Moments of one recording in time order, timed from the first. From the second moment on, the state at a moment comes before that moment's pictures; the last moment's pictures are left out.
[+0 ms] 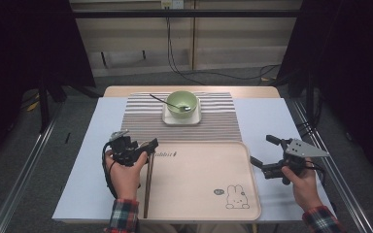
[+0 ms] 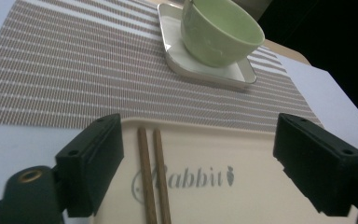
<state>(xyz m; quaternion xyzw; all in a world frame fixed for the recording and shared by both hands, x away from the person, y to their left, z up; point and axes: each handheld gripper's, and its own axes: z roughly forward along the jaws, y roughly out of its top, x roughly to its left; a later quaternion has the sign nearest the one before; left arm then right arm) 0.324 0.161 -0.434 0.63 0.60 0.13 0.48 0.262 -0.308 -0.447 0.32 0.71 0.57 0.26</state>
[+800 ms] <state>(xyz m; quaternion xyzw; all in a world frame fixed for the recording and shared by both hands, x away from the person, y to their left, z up) 0.376 0.145 -0.426 0.61 0.59 0.16 0.50 0.268 -0.306 -0.448 0.31 0.72 0.57 0.25</state>
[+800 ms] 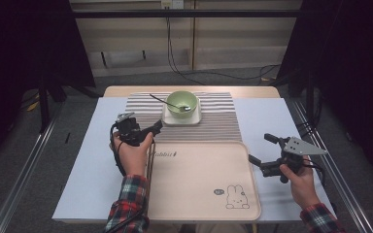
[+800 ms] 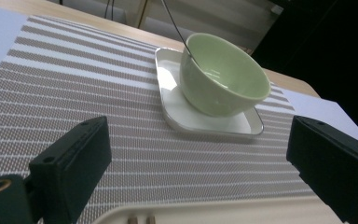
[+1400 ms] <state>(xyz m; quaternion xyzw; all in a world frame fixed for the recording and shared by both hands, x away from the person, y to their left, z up) 0.410 0.132 -0.425 0.59 0.60 0.17 0.52 0.267 -0.306 -0.447 0.32 0.71 0.57 0.26</state>
